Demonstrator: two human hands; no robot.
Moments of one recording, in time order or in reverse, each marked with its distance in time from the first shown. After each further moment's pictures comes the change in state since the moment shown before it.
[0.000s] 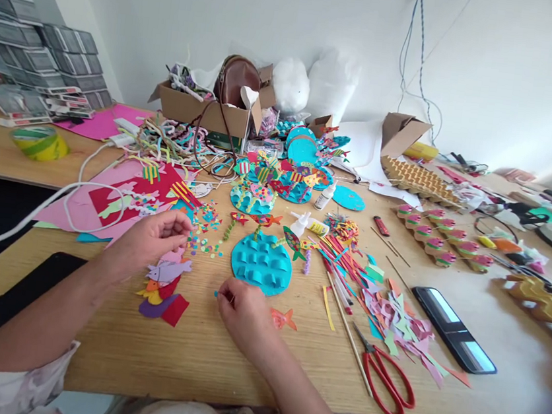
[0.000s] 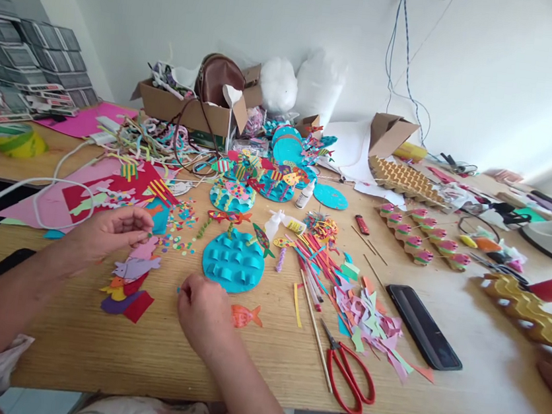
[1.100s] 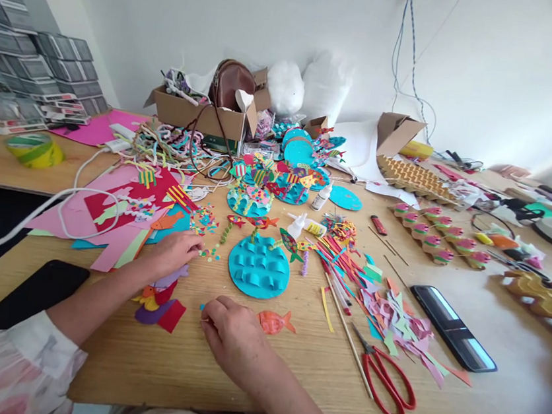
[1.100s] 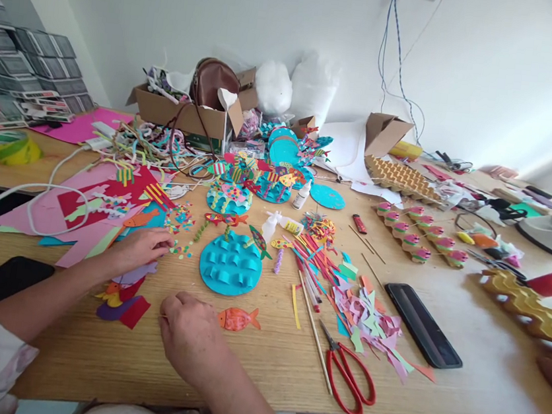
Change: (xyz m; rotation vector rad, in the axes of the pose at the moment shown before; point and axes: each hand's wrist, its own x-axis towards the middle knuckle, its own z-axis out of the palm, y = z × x) left_hand 0.037 -0.048 0.019 0.879 -0.220 0.183; right_hand -0.017 -0.006 0.001 -0.211 -0.131 -0.277
